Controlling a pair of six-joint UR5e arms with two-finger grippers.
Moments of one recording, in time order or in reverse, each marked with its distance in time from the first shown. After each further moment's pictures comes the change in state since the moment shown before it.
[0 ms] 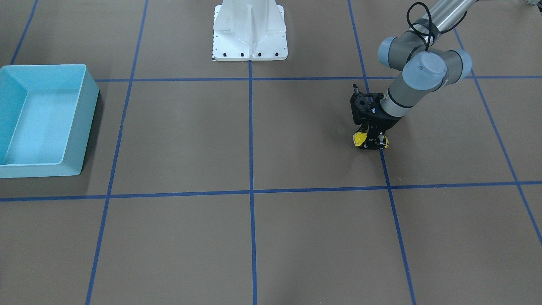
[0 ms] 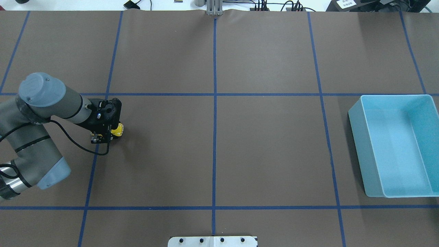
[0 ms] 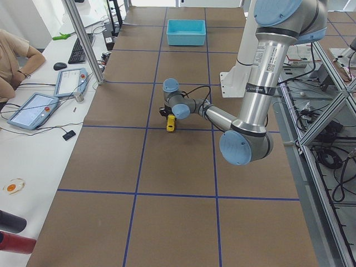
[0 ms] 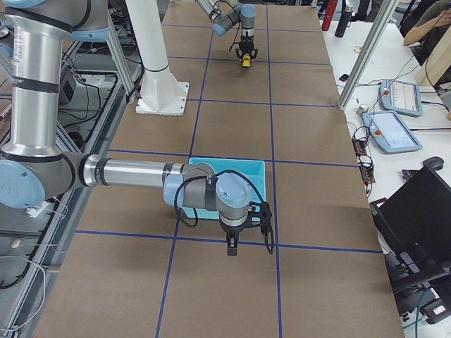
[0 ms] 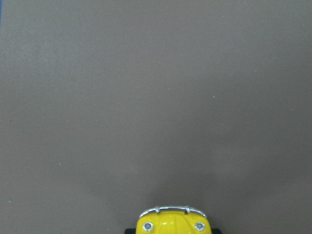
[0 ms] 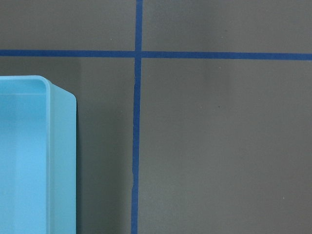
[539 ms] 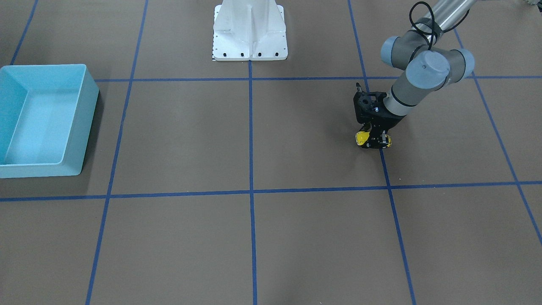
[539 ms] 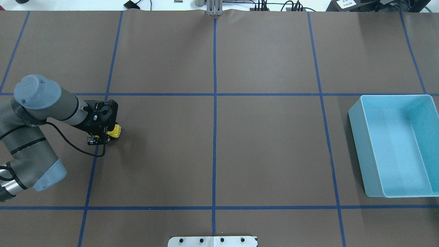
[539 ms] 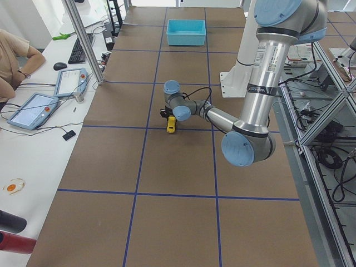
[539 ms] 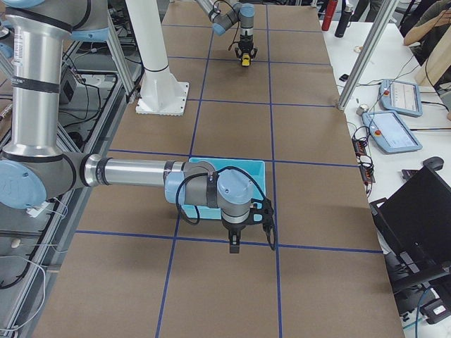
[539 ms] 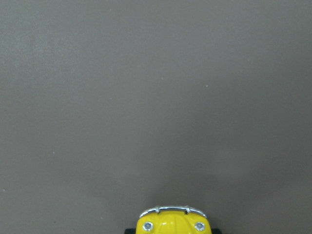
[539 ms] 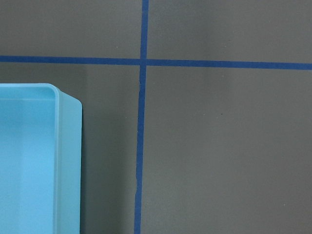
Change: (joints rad) left arm -0.001 0.023 -0.003 -0.025 0.000 0.002; right arm 0.000 0.005 0.009 -0.001 -0.001 0.003
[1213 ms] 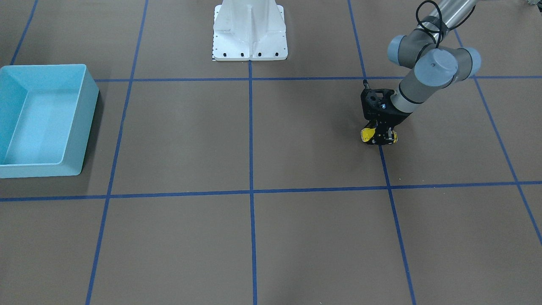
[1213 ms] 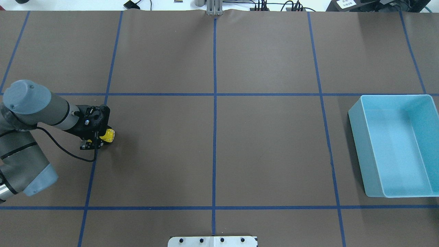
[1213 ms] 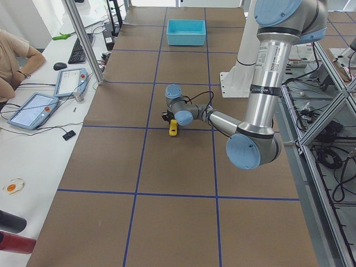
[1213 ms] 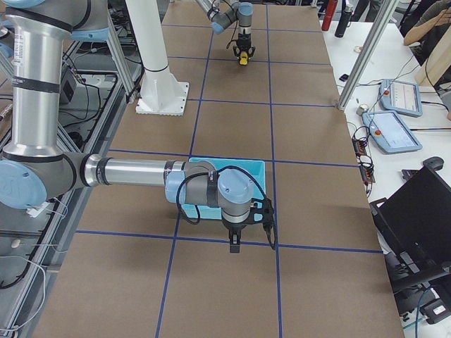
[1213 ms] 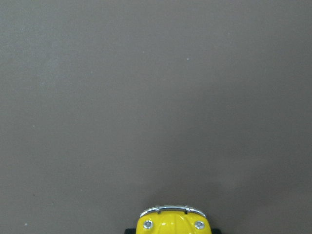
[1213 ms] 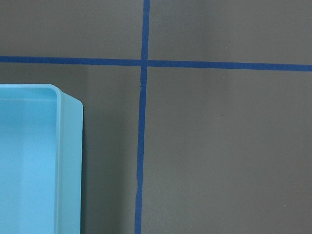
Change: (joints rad) left arm -0.001 0.050 -0.006 -0.047 -0.021 0.003; right arm -0.005 0.002 0.002 0.000 -0.002 -0.003
